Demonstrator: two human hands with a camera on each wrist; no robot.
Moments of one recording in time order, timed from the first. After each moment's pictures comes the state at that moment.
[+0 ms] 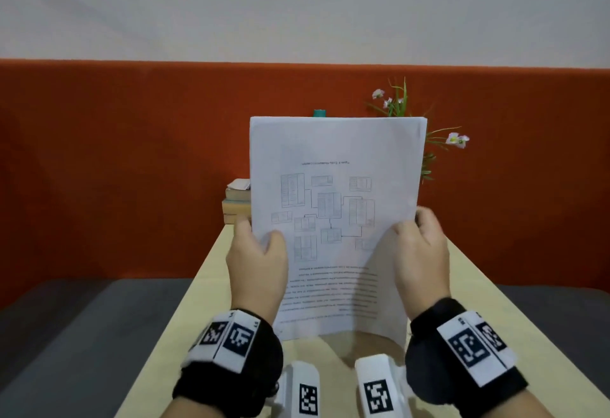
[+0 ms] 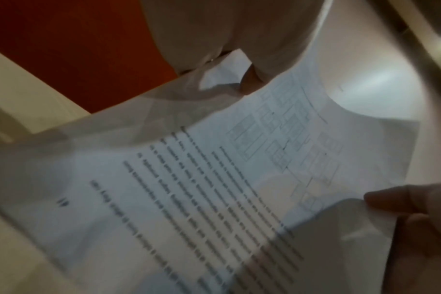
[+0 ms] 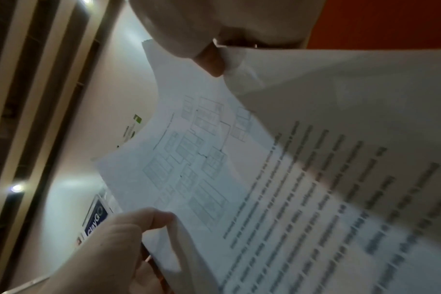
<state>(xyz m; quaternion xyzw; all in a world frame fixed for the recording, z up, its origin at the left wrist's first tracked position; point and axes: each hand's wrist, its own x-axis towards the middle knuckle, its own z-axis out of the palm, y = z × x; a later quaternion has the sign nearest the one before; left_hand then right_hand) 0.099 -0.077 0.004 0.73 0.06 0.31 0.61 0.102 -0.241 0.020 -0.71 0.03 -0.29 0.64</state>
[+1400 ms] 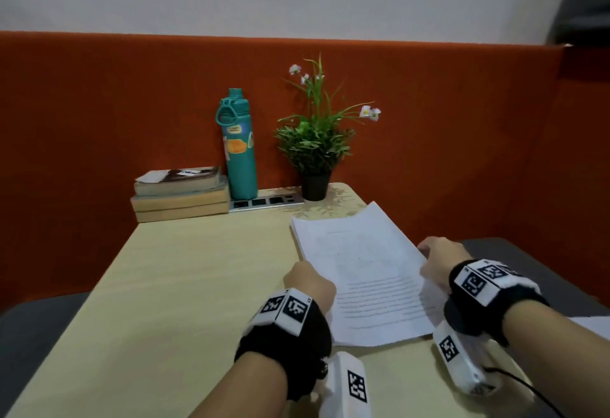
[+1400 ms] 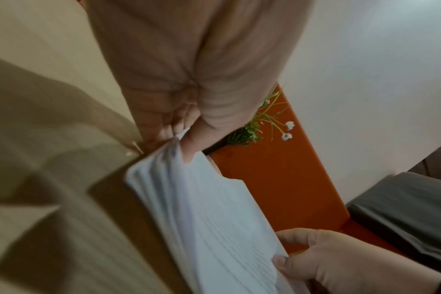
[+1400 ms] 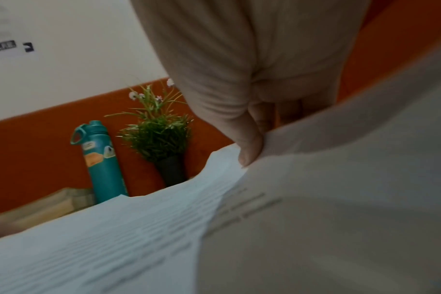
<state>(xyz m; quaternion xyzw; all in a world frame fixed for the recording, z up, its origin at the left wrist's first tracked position) 0.125 -0.224 -0.049 0.90 0.04 -0.14 0.42 0.114 -0.428 -0.023 -0.95 0.24 0.05 0.17</state>
